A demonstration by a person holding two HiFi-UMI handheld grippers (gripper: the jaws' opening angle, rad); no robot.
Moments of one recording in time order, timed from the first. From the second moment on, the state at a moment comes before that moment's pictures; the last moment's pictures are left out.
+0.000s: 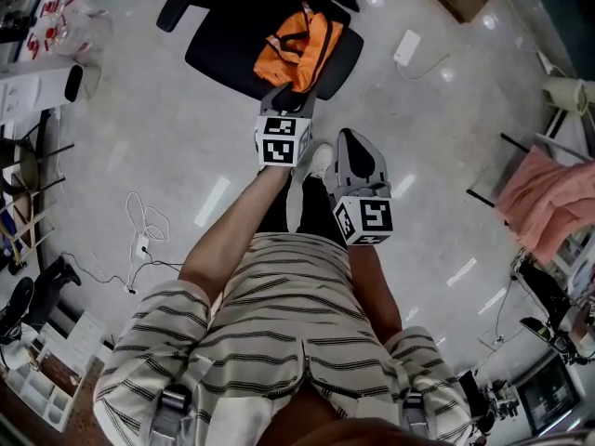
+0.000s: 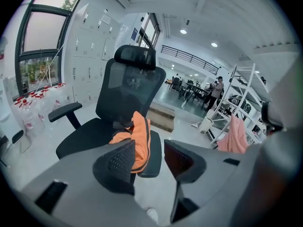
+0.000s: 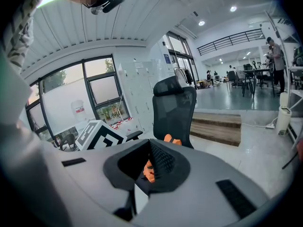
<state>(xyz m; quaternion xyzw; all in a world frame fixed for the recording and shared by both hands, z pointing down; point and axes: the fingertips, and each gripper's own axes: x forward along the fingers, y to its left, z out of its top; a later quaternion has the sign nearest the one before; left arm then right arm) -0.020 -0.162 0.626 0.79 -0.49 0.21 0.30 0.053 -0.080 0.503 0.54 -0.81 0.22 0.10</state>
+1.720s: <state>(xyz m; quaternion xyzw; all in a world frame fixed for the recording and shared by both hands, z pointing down) -0.008 -0.197 0.702 0.77 -0.47 0.27 0.35 0.064 -0.077 0.523 0.54 -0.80 0.24 0.12</state>
